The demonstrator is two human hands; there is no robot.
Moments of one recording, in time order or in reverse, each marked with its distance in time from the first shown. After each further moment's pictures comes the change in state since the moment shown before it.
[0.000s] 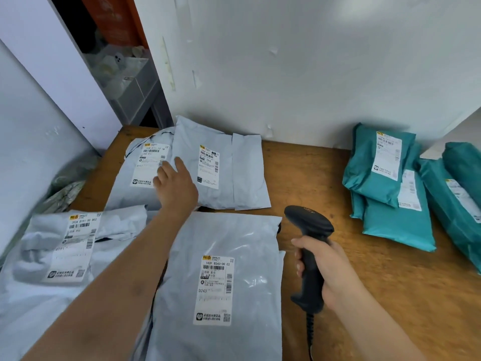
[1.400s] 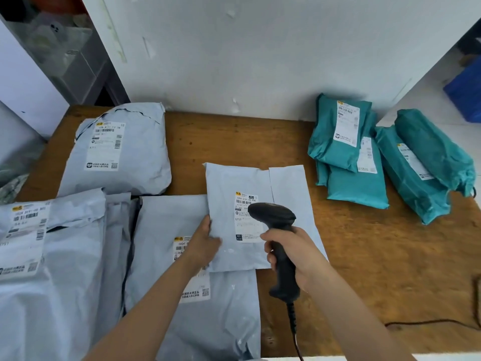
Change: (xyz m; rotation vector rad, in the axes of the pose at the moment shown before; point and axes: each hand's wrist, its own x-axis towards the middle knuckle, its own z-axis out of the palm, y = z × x) left_hand -0.150 0.023 0.071 -0.987 -0.725 -0.082; right_hand -0.011 0.029 -0.017 -0.065 -0.056 0.111
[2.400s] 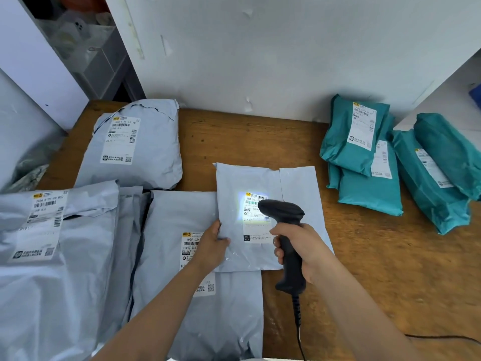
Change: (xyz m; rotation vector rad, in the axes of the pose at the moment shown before) left_hand -0.003 -0.011 0.014 -0.099 0.085 0.044; right_hand 0.017 -0.006 -0.005 -0.025 -0.015 0.046
